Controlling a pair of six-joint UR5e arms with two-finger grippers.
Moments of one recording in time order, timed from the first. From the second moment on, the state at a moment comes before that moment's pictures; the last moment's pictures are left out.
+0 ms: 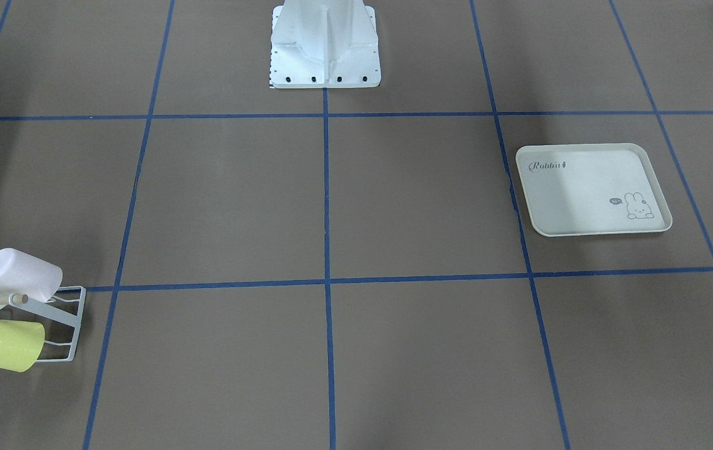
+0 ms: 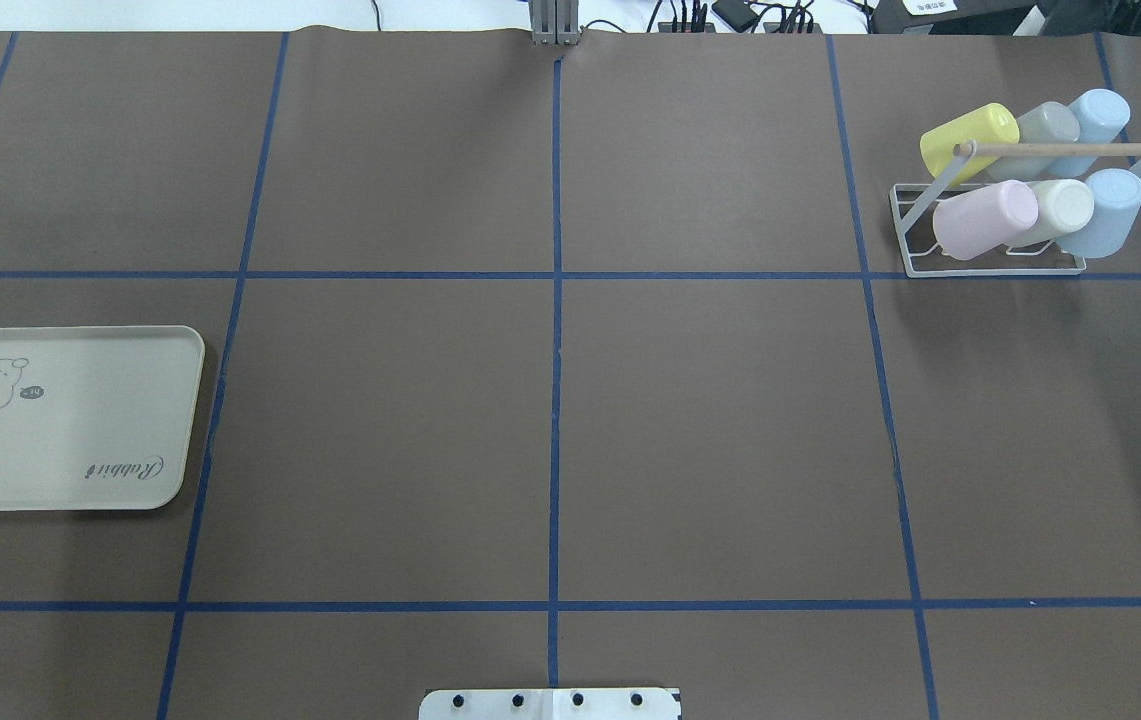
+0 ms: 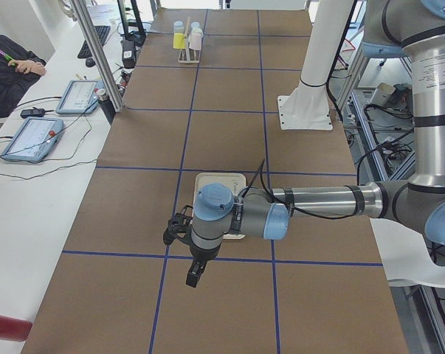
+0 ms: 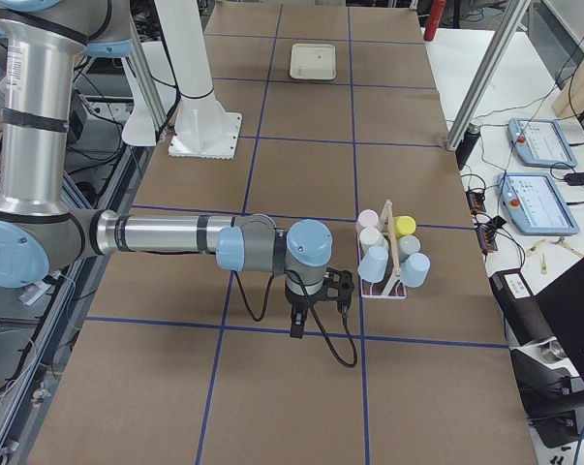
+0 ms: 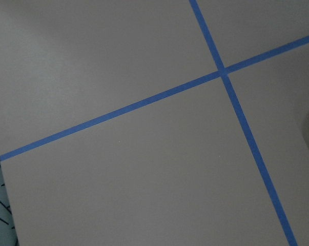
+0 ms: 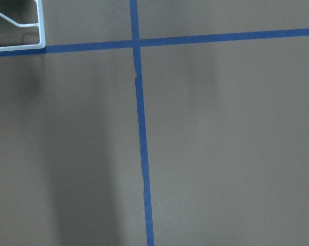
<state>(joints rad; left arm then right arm) -1.66 -1.41 -1.72 -1.71 -2.21 0.28 1.54 -1.74 1.77 -1.62 2.31 0.09</state>
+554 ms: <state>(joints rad) -1.67 -1.41 -1.77 -1.62 -2.29 0.28 1.54 -1.74 1.78 -1.62 2.31 0.09</state>
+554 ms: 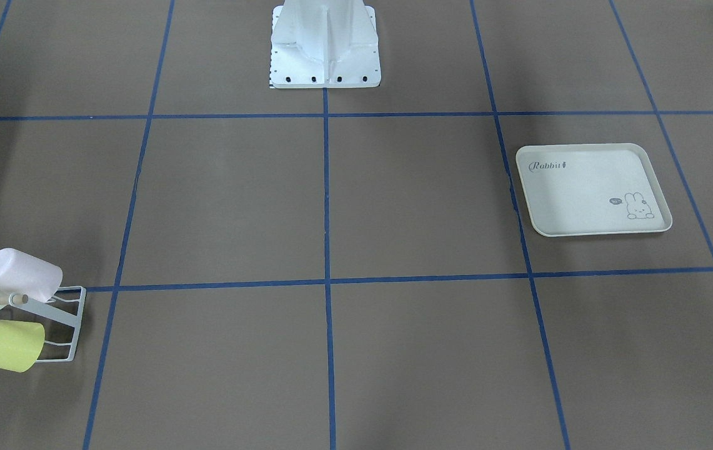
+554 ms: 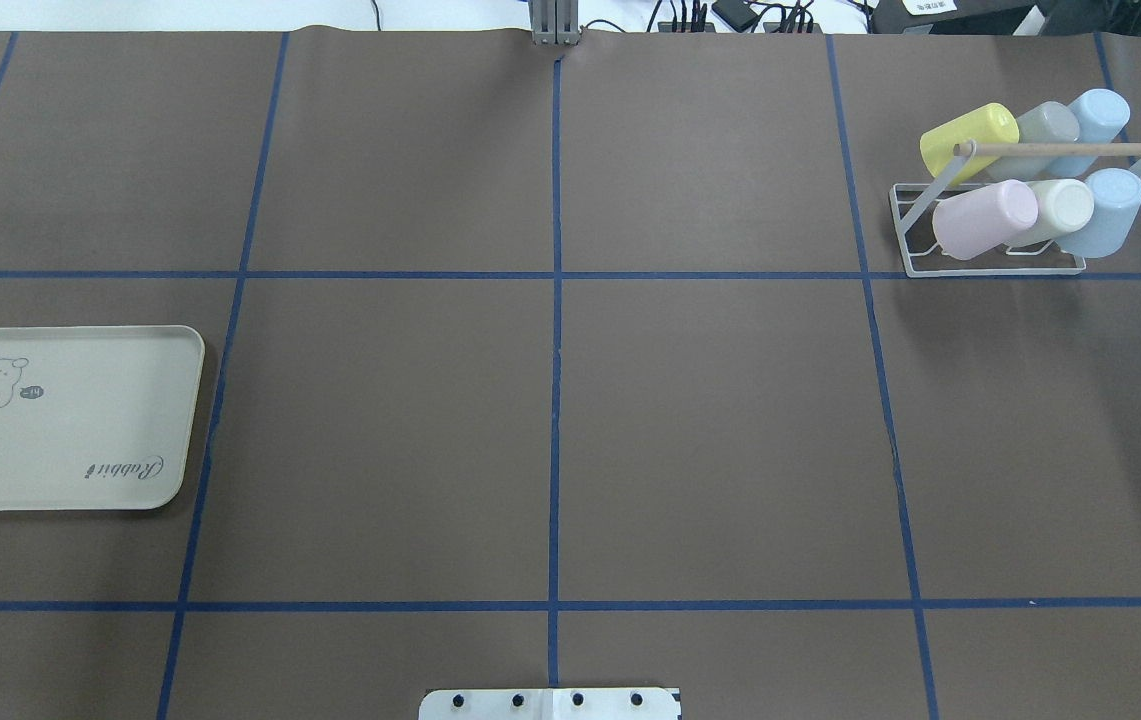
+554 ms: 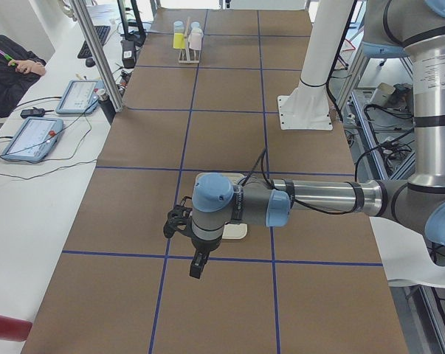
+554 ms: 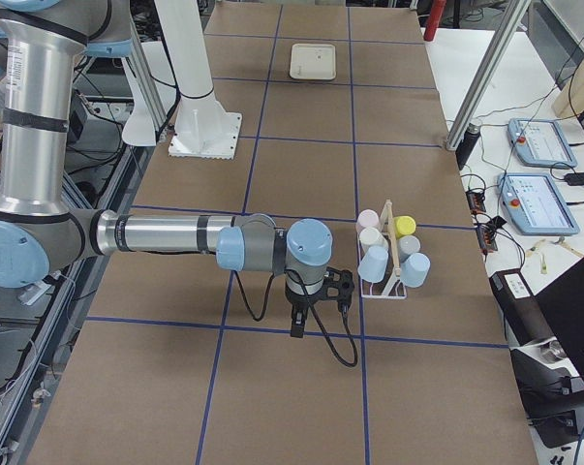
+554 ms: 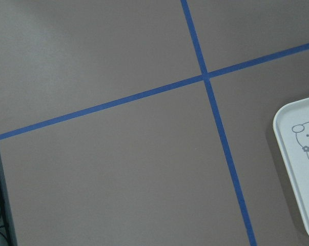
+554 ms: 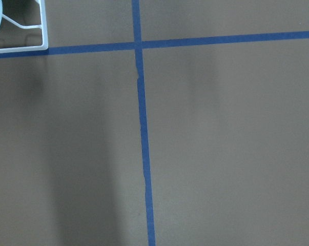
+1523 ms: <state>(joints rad) -1.60 -1.40 -1.77 -1.56 -2.30 0.29 1.54 -1.74 1.78 -1.62 2.31 0.09</state>
